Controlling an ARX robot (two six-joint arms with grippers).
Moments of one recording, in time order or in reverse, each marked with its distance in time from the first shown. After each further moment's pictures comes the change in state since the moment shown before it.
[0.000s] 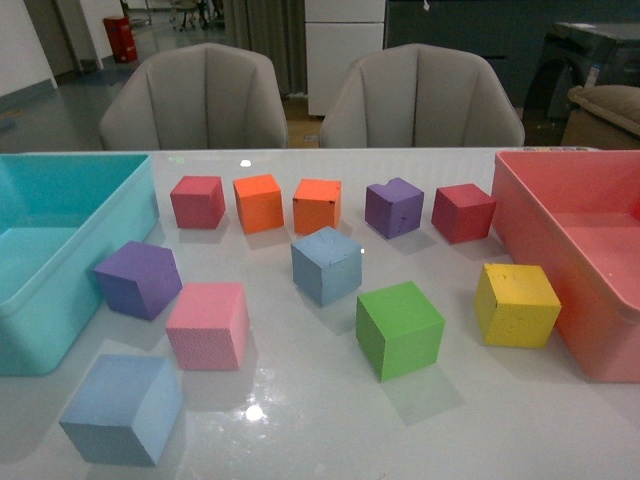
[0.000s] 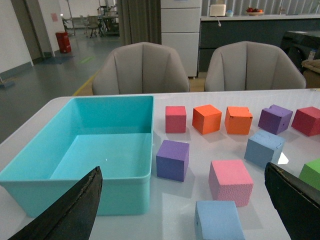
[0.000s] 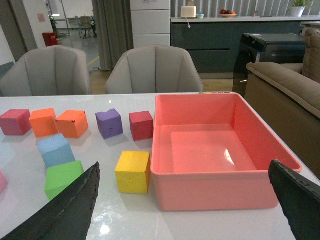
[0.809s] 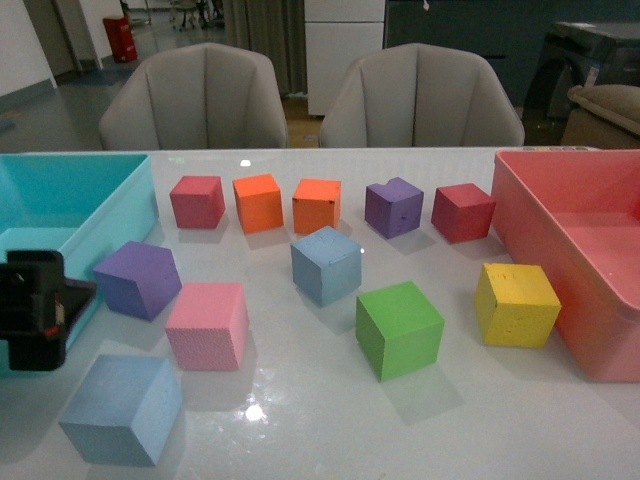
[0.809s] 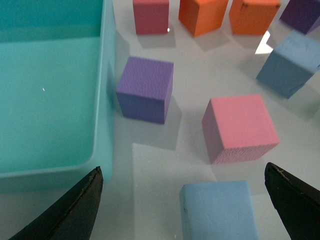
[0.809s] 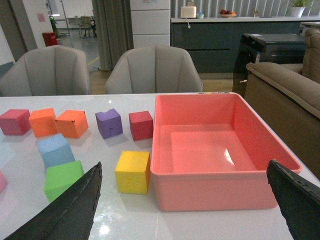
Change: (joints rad) left arm -0.079 1.403 0.423 0.441 -0.004 -0.014; right arm 0.000 0.000 0.000 0.000 0.000 0.000
